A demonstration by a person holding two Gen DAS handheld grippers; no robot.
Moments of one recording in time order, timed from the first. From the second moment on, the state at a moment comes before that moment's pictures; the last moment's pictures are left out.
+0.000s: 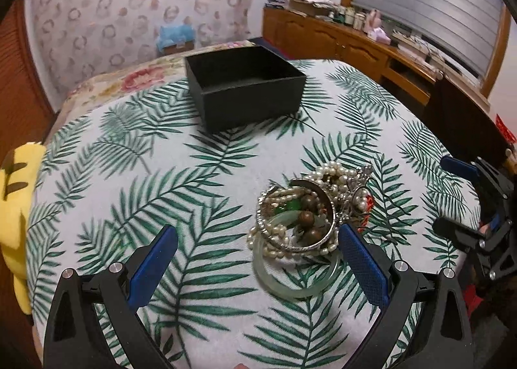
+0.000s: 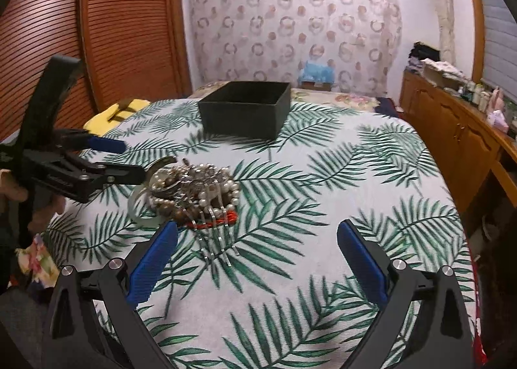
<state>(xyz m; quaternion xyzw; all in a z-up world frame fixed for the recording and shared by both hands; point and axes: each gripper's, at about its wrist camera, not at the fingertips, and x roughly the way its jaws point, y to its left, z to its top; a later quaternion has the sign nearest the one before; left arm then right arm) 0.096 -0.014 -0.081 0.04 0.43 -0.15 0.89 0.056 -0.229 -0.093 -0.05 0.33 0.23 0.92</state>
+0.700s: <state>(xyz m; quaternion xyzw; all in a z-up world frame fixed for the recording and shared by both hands) 0.112 -0.036 -0.097 0.04 0.44 -0.21 0.87 0.059 -0.230 -0.096 -0.05 0.33 0.23 0.91</state>
